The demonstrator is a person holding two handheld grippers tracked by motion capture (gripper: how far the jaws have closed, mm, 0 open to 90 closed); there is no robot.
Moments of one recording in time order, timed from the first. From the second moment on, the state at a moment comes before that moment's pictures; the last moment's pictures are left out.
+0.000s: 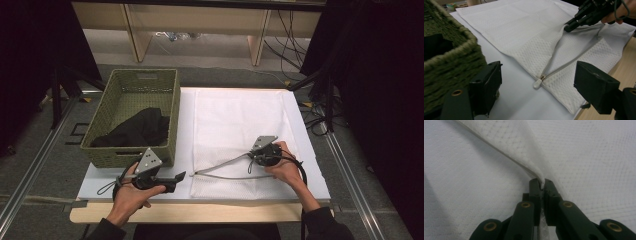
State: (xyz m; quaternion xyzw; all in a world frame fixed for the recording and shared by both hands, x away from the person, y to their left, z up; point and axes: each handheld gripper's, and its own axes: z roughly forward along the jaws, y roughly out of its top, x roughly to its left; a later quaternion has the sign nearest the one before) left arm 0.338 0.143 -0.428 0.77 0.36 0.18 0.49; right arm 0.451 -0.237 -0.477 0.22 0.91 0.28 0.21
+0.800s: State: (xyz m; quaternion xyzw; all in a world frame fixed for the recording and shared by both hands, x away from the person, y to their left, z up) left arm 0.425 0.232 -0.356 0.78 0.44 0.24 0.37; right arm 0.445 -0.227 -0.422 0.17 0.90 0.28 0.30
